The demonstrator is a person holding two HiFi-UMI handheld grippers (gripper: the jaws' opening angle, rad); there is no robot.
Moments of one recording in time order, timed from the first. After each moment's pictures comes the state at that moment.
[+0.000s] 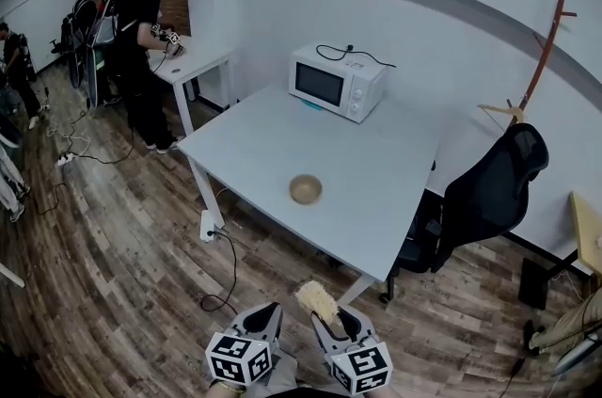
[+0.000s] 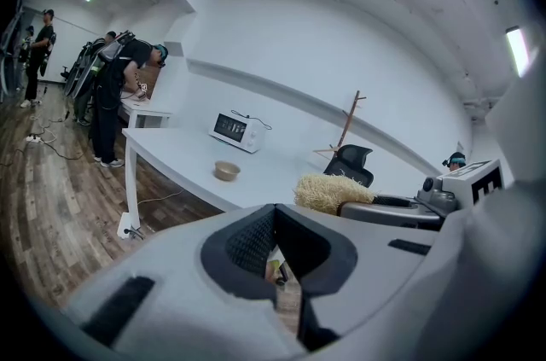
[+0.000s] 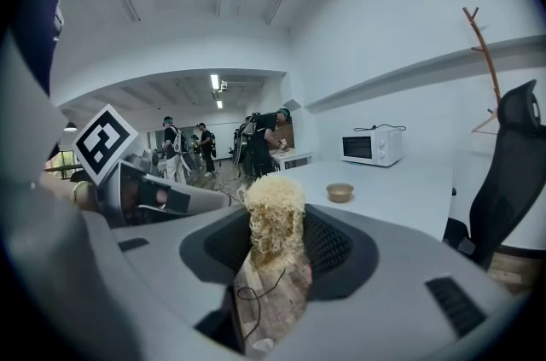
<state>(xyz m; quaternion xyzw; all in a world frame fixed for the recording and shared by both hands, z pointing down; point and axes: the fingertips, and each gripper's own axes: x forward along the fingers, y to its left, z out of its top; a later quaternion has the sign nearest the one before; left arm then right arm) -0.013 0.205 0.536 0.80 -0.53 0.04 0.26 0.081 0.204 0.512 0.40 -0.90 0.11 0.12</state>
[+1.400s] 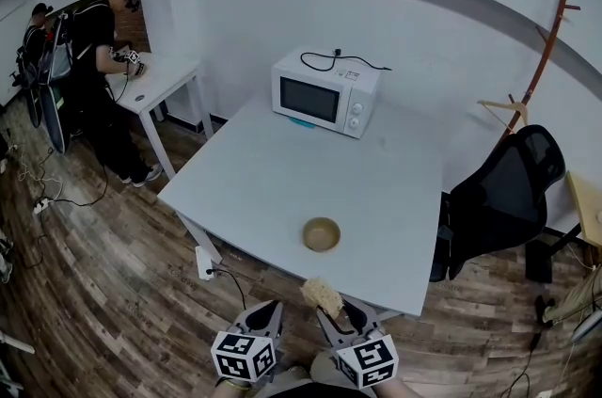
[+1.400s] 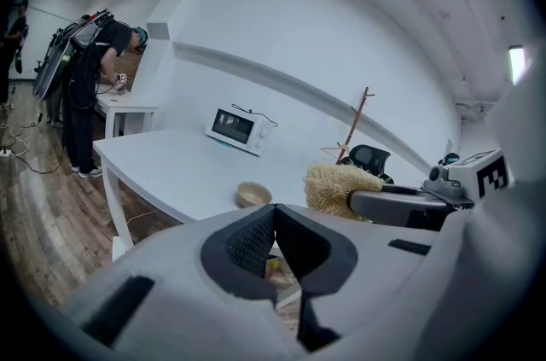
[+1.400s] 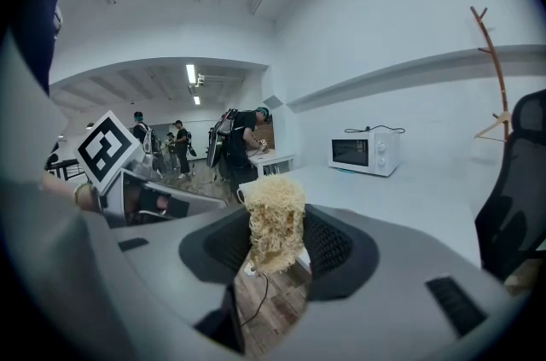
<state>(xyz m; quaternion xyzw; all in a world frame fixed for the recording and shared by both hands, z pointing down) -0.121 0.013 0.544 0.83 -0.48 0.07 0.27 -0.021 0.024 0.507 0.46 -0.87 0.12 0.12</state>
